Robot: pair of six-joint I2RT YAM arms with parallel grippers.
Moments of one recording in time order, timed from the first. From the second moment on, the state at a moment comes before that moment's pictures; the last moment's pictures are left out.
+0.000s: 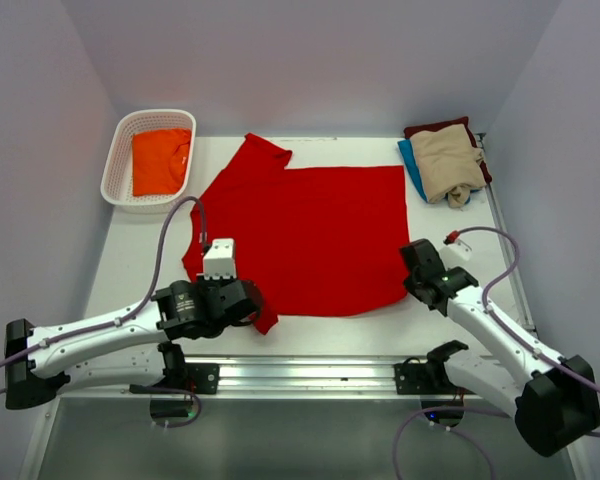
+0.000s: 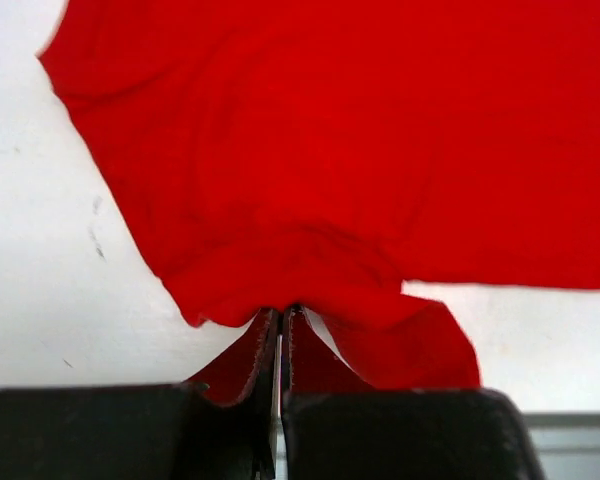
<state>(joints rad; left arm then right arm) -1.20 0.93 0.83 -1.06 -0.75 -1.11 0.42 0.94 0.57 -0.71 0.52 1.08</state>
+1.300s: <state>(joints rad) -0.47 1.14 0.82 -0.41 -0.65 -0.49 0.34 1.34 0.79 -0.49 0.62 0.86</state>
